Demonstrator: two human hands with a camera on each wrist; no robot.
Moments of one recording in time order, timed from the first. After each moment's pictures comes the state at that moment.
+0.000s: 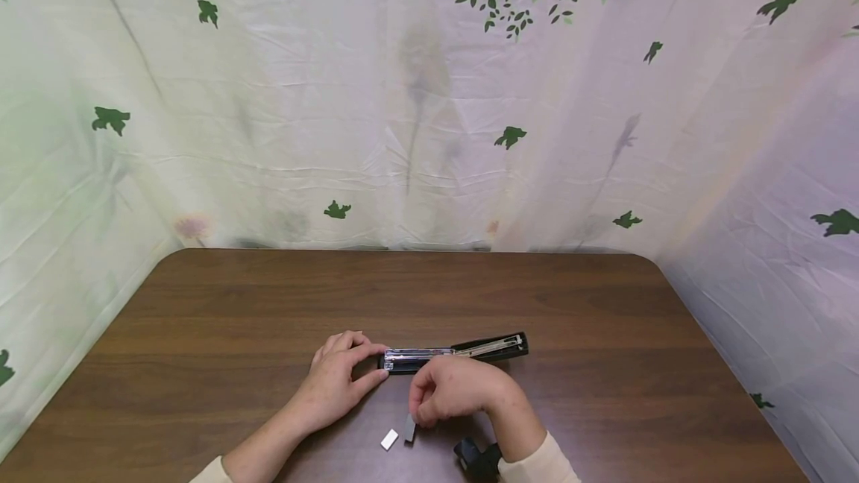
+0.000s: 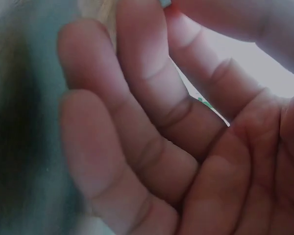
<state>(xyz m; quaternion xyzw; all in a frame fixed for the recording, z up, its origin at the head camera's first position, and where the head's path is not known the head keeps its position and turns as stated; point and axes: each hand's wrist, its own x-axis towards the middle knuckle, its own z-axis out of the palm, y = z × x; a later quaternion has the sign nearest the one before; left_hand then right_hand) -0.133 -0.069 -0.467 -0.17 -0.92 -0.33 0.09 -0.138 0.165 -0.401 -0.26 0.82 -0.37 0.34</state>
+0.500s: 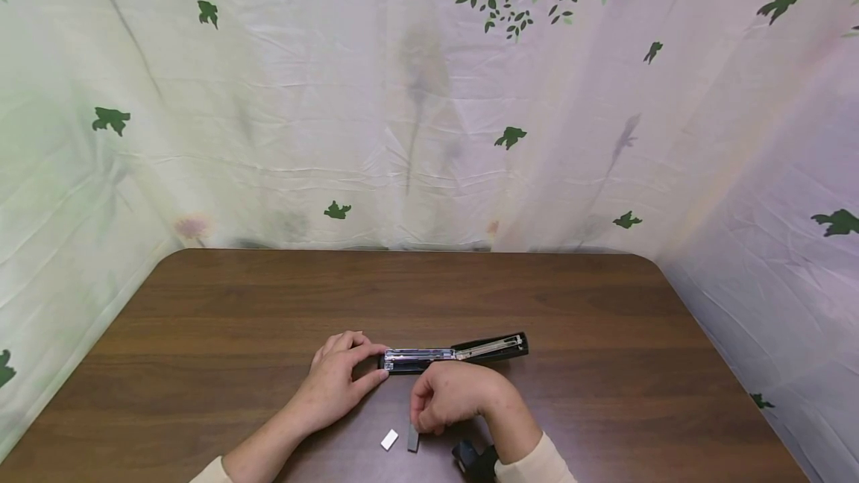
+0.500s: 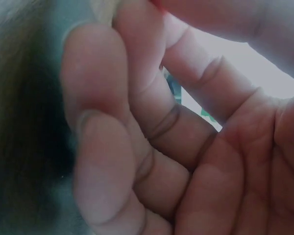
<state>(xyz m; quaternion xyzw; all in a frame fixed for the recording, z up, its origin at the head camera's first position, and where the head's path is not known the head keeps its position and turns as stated) -0.133 -0.069 -0.466 -0.17 -0.92 -0.33 0.08 -0.134 0.161 -0.404 -0.25 0.82 -0.36 0.36</state>
